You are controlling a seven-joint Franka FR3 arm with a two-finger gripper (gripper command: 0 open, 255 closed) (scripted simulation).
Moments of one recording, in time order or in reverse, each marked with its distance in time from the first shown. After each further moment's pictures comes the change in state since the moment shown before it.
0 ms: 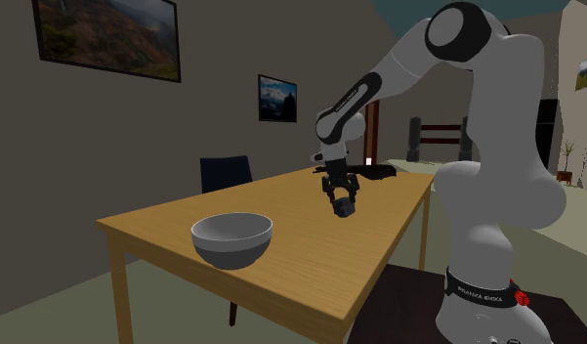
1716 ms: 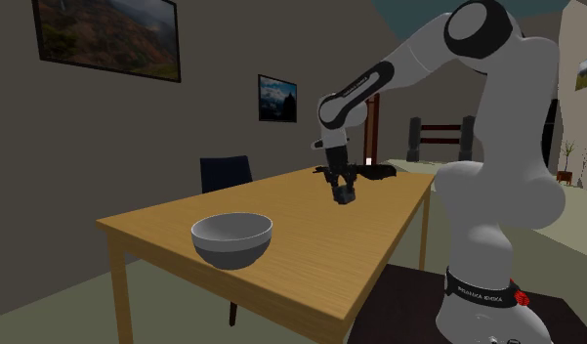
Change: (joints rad) arm -0.027 -0.129 0.060 0.060 -0.098 -0.137 0.075
